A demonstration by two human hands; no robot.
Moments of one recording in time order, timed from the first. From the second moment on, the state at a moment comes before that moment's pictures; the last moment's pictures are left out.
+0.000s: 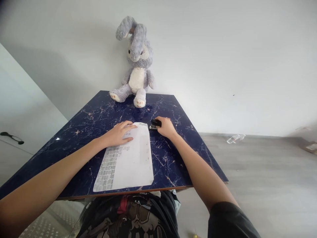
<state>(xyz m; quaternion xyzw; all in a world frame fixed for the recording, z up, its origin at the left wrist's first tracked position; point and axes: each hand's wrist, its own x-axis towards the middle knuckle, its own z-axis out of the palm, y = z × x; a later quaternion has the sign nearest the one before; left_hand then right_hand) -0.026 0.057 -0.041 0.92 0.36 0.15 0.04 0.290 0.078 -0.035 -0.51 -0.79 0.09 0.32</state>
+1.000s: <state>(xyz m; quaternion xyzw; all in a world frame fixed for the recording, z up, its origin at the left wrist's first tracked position) 0.015 0.026 -0.051 0.92 0.37 0.10 0.02 0.242 0.070 -0.033 -0.55 -0.78 0.02 0.29</state>
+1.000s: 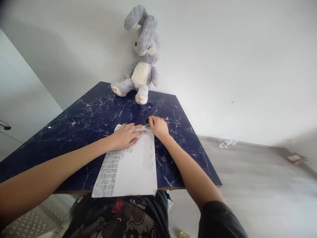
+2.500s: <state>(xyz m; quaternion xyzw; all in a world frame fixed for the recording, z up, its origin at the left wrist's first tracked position) 0.019 0.030 -0.053 0.93 0.37 0.07 0.05 0.236 0.070 -0.037 -0.55 -0.81 -0.08 0.19</state>
